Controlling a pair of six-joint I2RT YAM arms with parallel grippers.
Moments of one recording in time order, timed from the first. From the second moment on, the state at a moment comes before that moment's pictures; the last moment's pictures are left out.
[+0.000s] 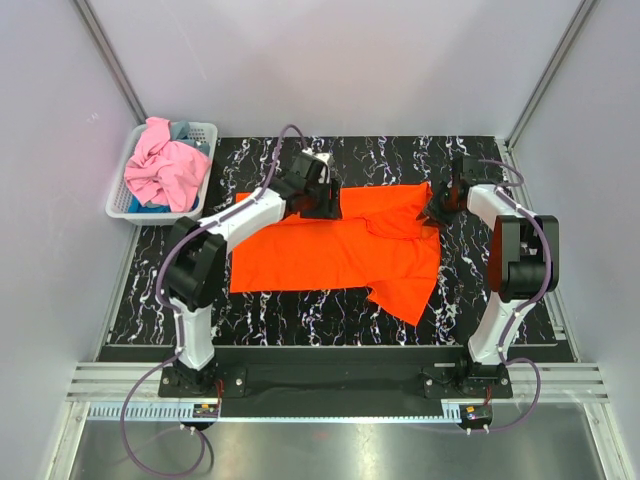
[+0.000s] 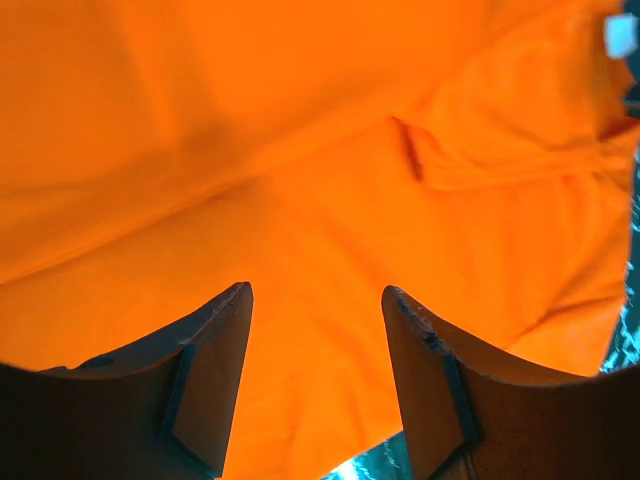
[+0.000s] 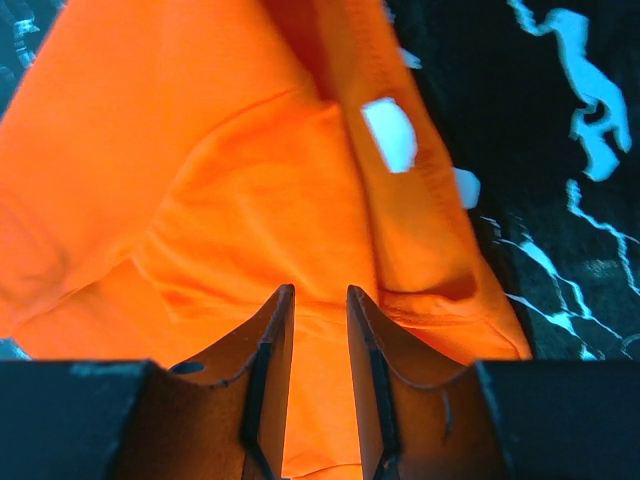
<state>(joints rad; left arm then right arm) -0.56 1.94 1.53 -0.42 0.11 -0.44 -0.01 1.90 1.32 -0.48 -0.22 0.62</state>
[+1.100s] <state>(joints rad) -0.58 2.03 1.53 -0.28 0.23 -0.51 0.02 1.85 1.19 -0.43 -0.15 0.75</state>
